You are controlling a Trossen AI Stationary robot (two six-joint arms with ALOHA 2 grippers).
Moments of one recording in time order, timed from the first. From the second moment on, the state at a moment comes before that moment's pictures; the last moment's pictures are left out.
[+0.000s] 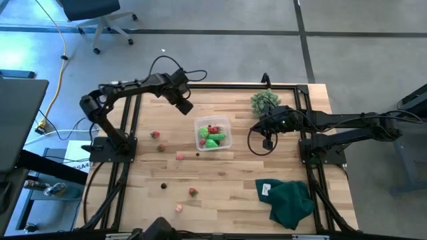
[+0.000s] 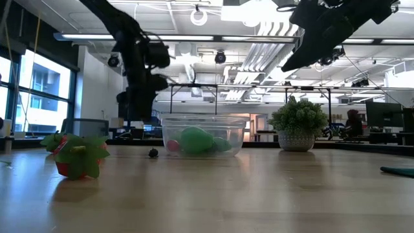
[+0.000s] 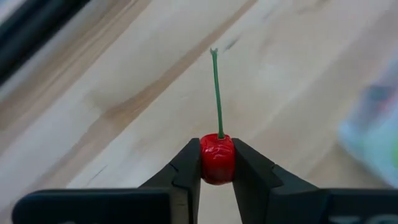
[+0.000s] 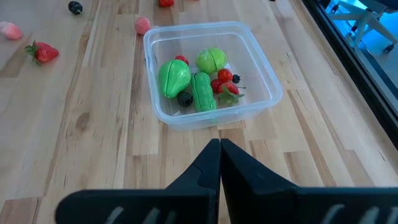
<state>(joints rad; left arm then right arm) 0.81 1.65 1.13 -0.74 0.04 -0.12 -0.14 0.98 0.68 -0.33 0.01 -0.09</state>
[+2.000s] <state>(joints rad) 0.24 1.77 1.13 -0.45 -0.08 -0.14 -0.14 0.98 0.68 -0.33 0.01 -0.09</state>
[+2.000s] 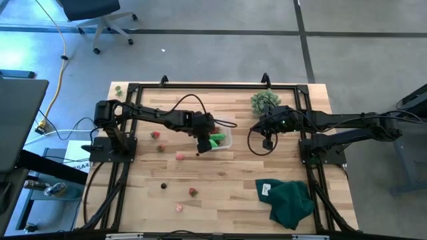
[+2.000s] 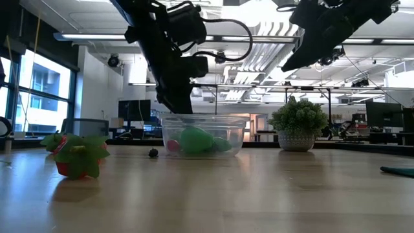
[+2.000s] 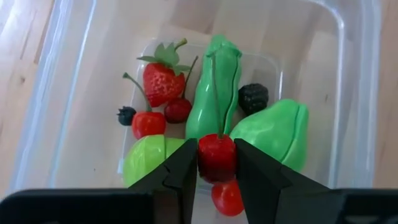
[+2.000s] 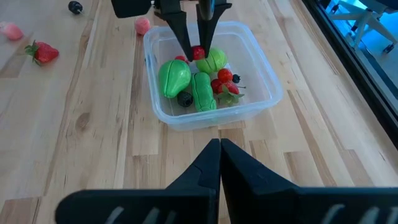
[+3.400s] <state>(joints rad) 0.23 1.68 1.39 -1.32 0.02 -0.11 -0.14 0.98 0.68 -0.33 0.01 -0.09</state>
